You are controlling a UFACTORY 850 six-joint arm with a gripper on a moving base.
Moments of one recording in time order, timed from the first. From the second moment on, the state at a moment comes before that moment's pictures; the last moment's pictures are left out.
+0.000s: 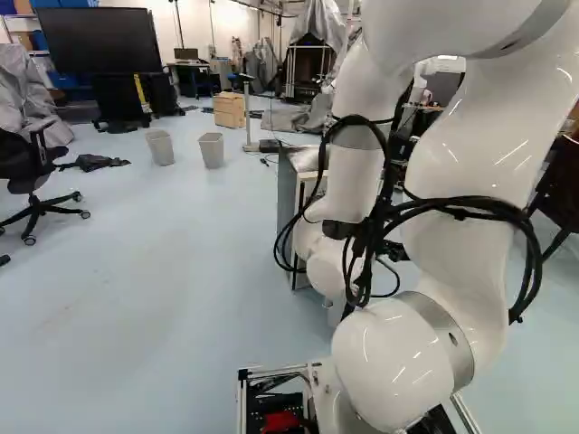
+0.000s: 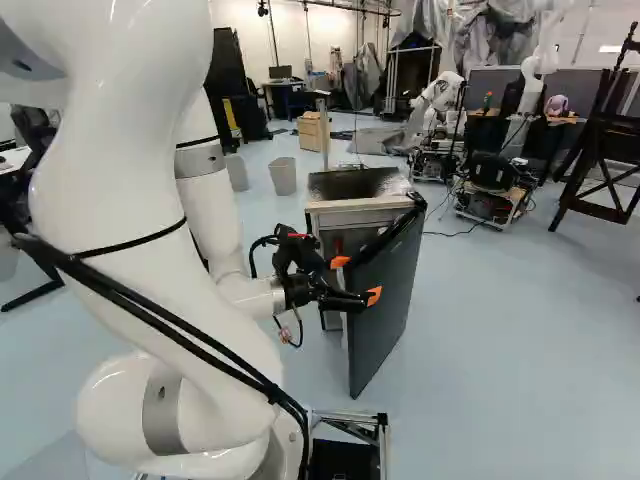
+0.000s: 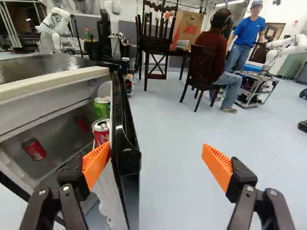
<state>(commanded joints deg) 11.2 -11.5 -5.7 66.2 78.5 0.0</state>
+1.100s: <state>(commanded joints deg) -6.0 -15.2 -11.1 66.2 79.2 0.0</state>
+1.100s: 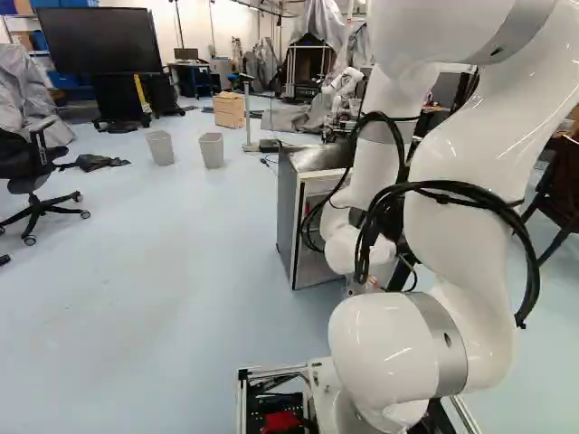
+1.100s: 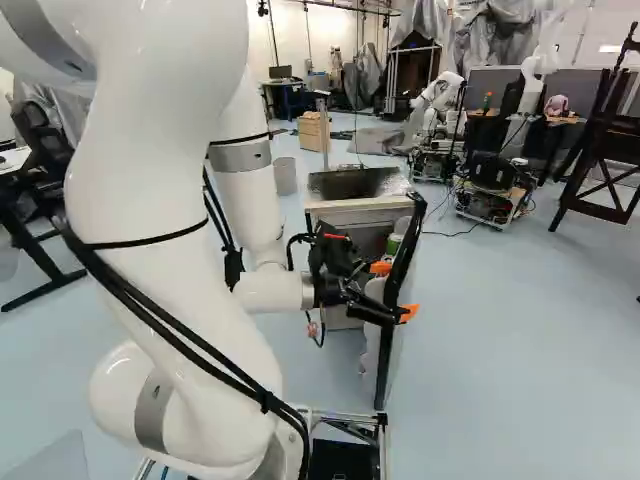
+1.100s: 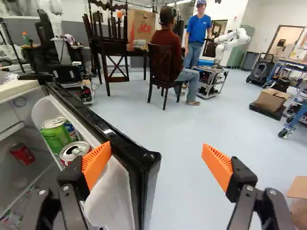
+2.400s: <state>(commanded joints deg) -25.5 -25.4 -27.1 66.2 79.2 0.0</state>
